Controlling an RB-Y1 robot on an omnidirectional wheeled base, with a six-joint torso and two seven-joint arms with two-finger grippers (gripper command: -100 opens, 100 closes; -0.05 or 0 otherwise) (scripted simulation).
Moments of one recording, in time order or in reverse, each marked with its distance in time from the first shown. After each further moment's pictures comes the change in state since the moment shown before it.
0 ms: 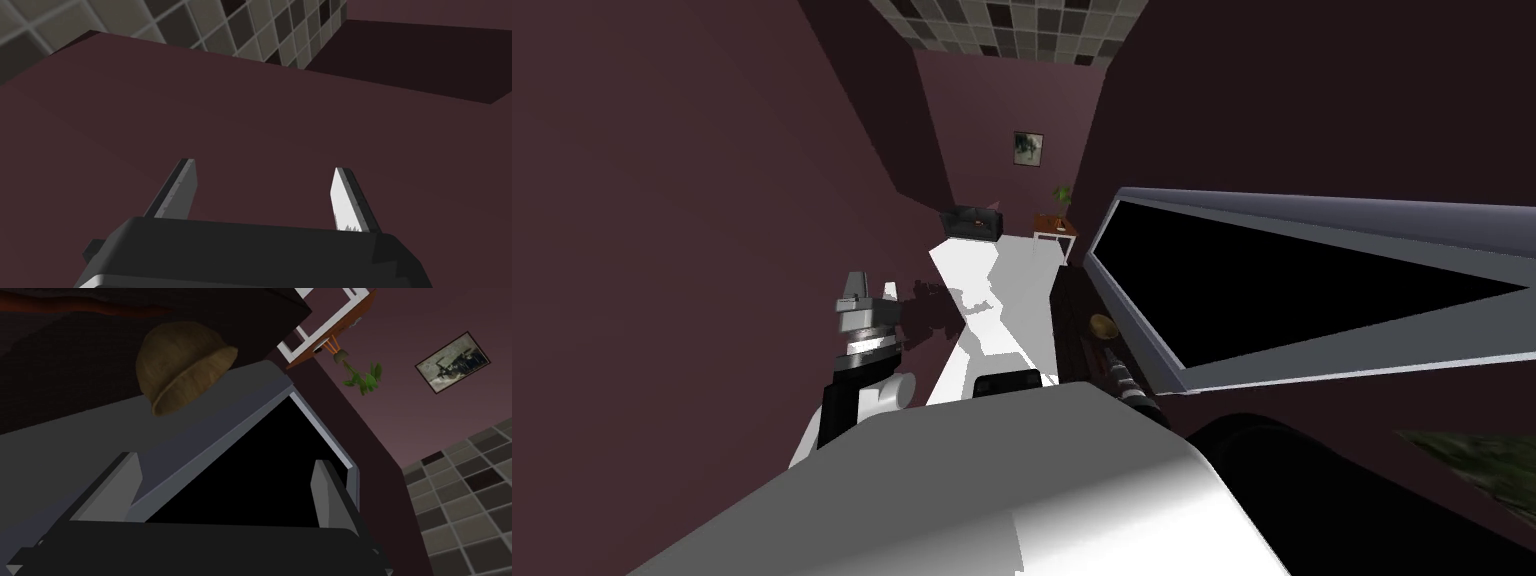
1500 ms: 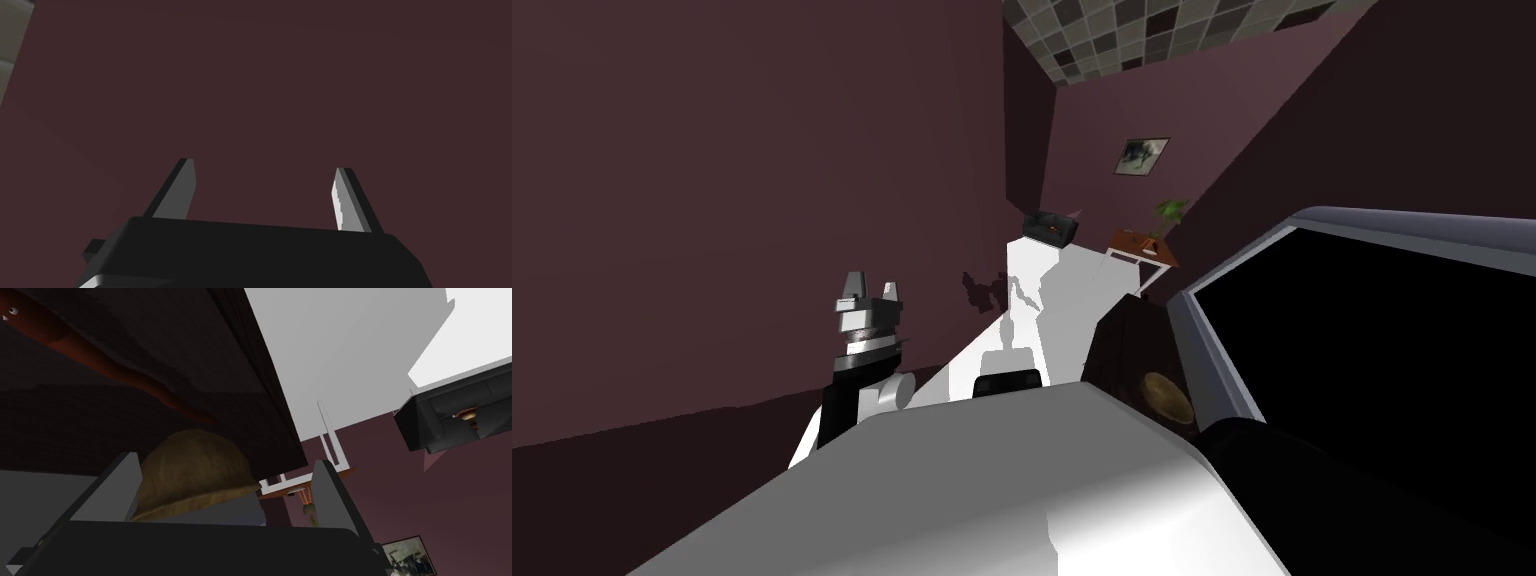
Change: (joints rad) left arm 0.000 0.000 0.000 0.000 0.000 0.000 0.000; right arm 0.143 -0.044 0.007 0.253 -0.003 0.150 0.053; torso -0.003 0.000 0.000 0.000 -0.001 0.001
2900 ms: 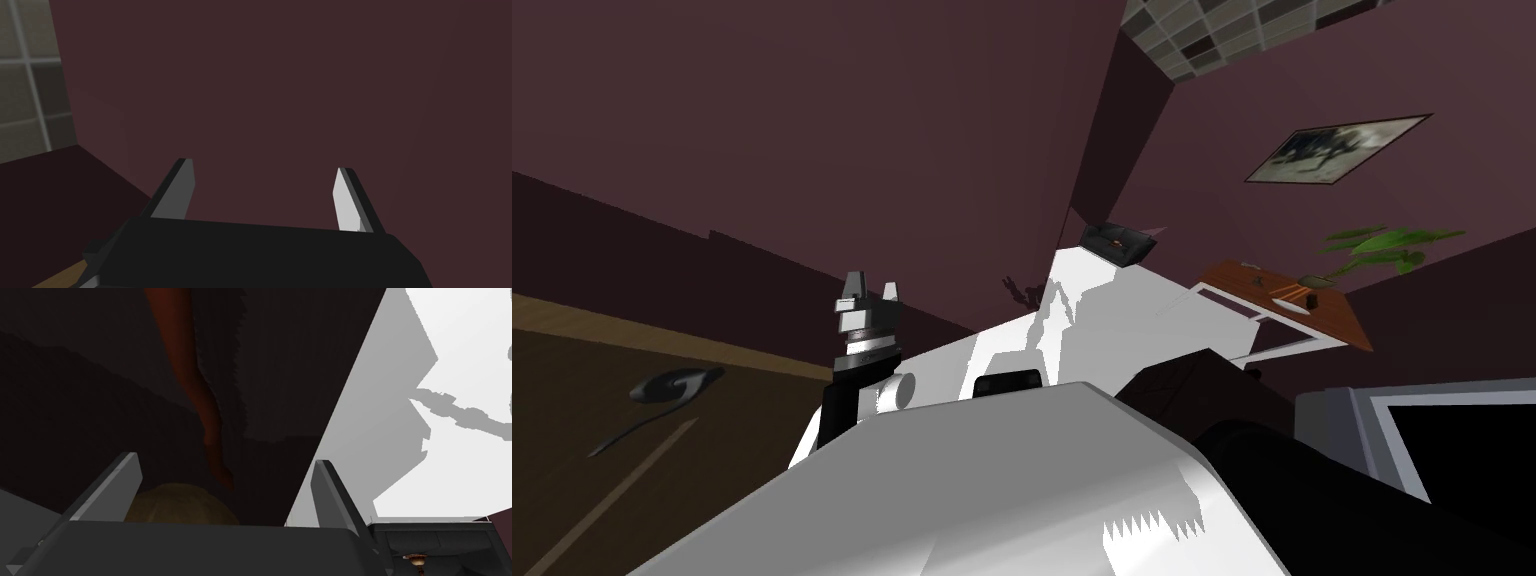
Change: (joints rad) left arm 0.000 0.000 0.000 0.000 0.000 0.000 0.000; right arm 0.066 -0.021 0.119 0.210 -0.076 0.122 0.025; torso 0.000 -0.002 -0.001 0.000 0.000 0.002
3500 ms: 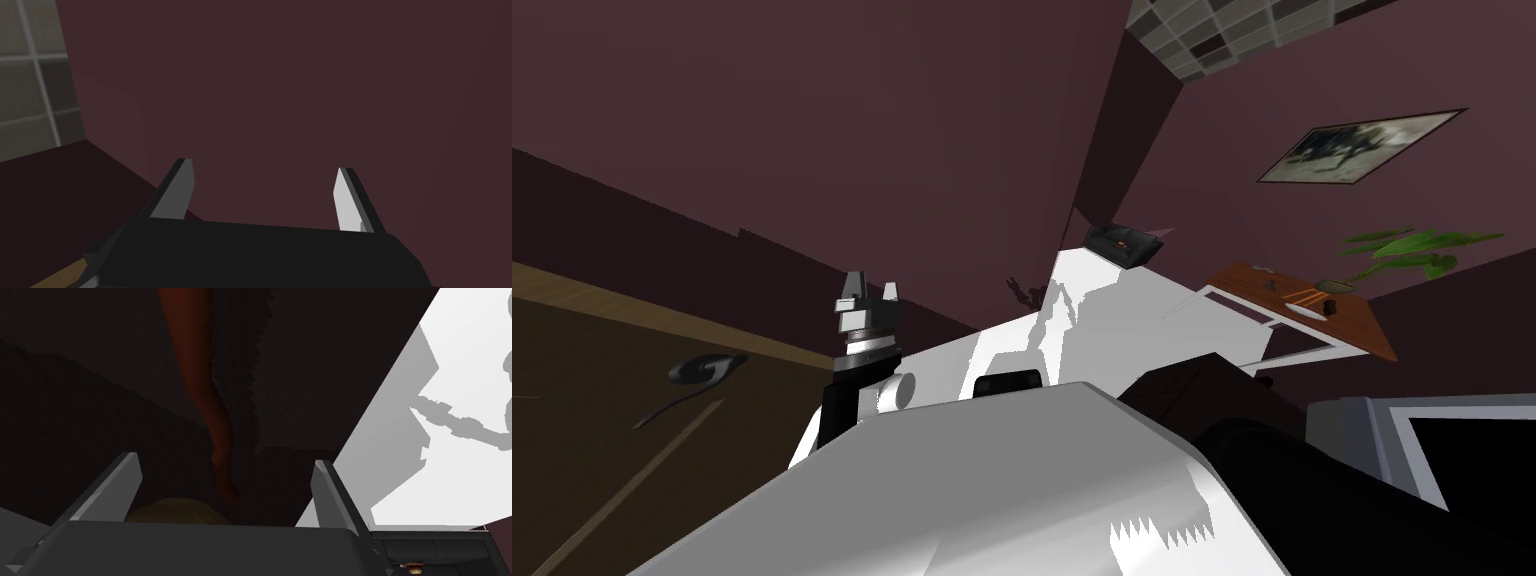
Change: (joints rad) left arm 0.000 0.000 0.000 0.000 0.000 0.000 0.000; right arm -0.049 -0.002 0.011 0.080 -0.006 -0.011 -0.003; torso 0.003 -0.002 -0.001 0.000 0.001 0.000
